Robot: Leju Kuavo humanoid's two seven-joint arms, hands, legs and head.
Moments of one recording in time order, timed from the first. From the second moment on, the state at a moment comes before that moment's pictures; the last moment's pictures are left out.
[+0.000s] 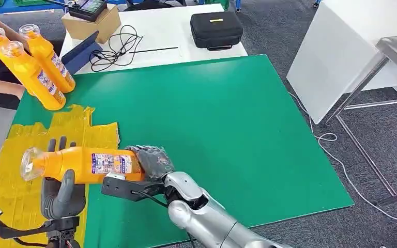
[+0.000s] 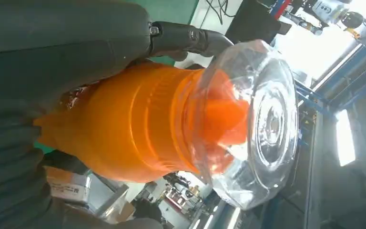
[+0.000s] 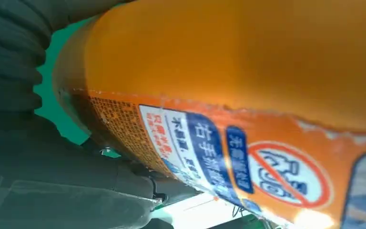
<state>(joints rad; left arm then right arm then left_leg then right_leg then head) 0.20 -0.20 -0.15 -1.87 0.63 -0.02 -0.23 -0.44 0.31 0.82 -1.03 0.73 -0.14 0.23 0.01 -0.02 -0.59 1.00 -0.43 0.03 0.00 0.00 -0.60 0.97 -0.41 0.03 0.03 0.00</state>
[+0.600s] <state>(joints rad) 0.20 -0.21 -0.13 -1.90 0.51 0.05 -0.26 -0.48 0.32 0.84 -1.04 0.78 -0.16 0.24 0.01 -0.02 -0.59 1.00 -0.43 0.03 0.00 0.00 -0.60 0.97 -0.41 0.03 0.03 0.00</state>
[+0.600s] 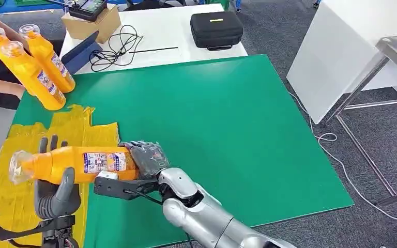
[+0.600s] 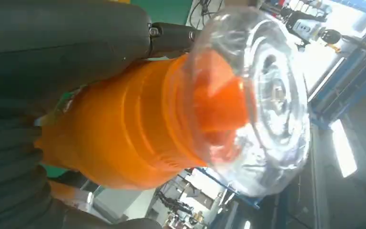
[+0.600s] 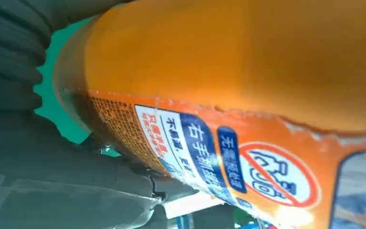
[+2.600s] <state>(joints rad) 0.17 -0.17 -0.20 -1.88 0.57 0.04 -0.26 -0.53 0.35 0.87 -1.02 0.83 -0.19 0.21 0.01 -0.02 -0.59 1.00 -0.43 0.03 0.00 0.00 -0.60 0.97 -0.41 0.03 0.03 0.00</state>
